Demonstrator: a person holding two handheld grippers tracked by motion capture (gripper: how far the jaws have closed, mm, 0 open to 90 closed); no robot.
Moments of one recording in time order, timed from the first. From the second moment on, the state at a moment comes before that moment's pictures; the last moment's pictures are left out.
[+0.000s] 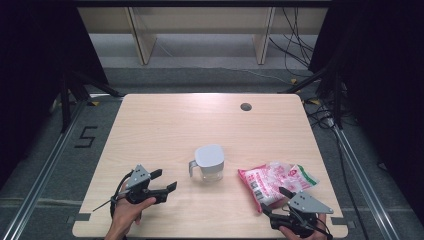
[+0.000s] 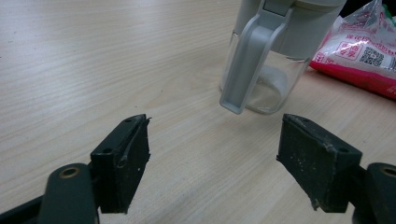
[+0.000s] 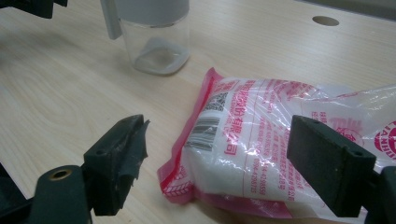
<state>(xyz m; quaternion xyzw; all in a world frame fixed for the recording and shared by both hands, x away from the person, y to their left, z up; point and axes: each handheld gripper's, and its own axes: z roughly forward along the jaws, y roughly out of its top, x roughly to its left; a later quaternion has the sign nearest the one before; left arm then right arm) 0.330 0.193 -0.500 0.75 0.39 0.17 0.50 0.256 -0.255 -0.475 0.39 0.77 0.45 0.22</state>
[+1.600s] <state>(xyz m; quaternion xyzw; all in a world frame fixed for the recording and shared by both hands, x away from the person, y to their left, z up) 0.381 0.127 -0.498 0.79 0.29 0.20 0.49 0.259 -0.255 -0.478 0.38 0.78 0.45 0.22</state>
